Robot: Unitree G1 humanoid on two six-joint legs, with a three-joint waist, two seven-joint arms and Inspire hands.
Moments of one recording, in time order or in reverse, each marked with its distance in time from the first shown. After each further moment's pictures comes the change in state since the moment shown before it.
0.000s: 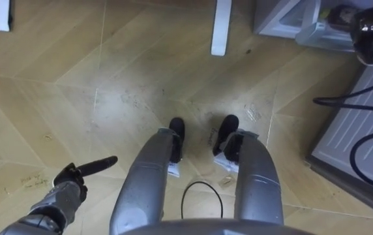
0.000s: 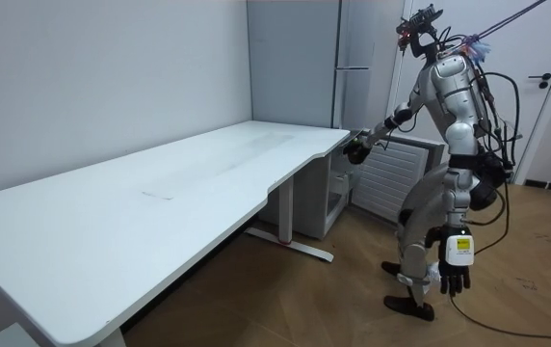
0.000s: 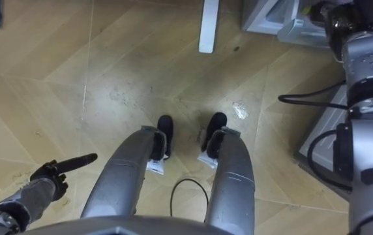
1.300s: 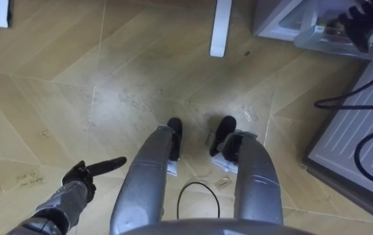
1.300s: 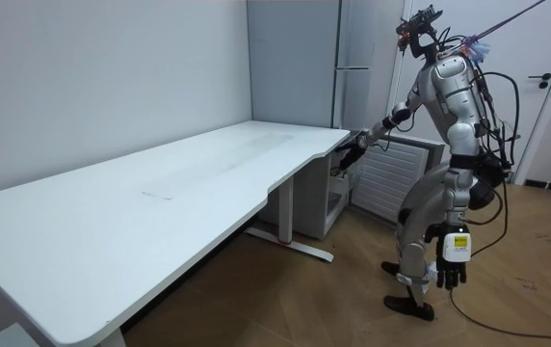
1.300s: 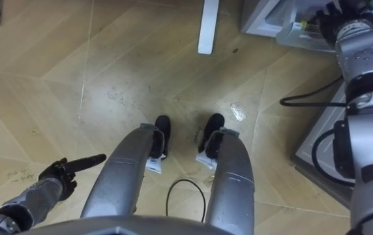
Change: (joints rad) left arm 0.026 0.007 -0.124 -0.068 -0.080 0.002 -0.004; right arm -0.036 -0.013 0.141 0.045 0.003 0.027 0.202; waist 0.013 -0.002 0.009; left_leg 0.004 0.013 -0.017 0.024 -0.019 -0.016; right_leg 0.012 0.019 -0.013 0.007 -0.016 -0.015
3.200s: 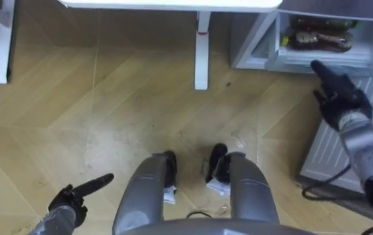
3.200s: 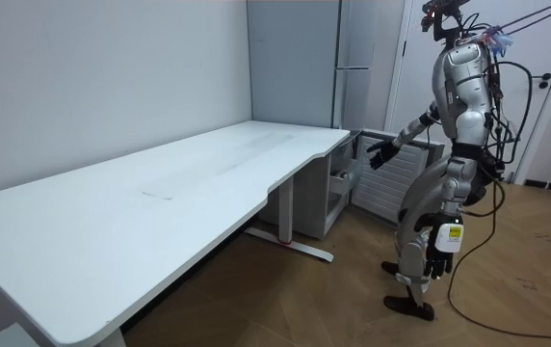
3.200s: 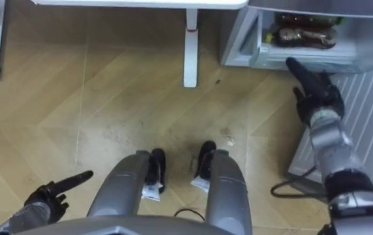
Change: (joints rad) left arm 0.153 0.005 0.083 -0.034 -0.106 -0.032 -0.046; right arm 0.645 0.135 0.000 -0.372 -0.130 -0.137 0.014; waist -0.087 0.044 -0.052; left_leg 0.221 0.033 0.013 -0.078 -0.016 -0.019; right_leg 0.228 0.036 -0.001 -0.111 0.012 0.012
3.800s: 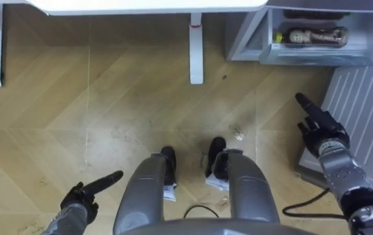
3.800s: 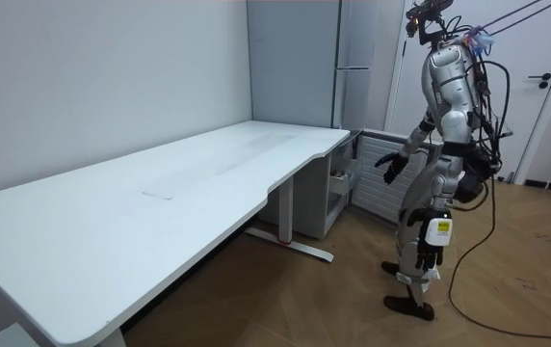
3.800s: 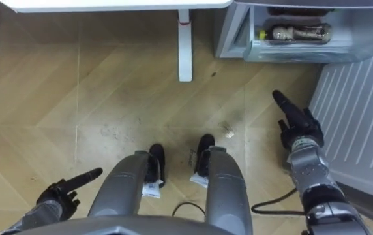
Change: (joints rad) left arm -0.046 -0.045 0.027 0.001 -0.008 -0.038 0.014; right arm -0.060 0.082 -0.011 0.149 0.045 -0.022 -0.007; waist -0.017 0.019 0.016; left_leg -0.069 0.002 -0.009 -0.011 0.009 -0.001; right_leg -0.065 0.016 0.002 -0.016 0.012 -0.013
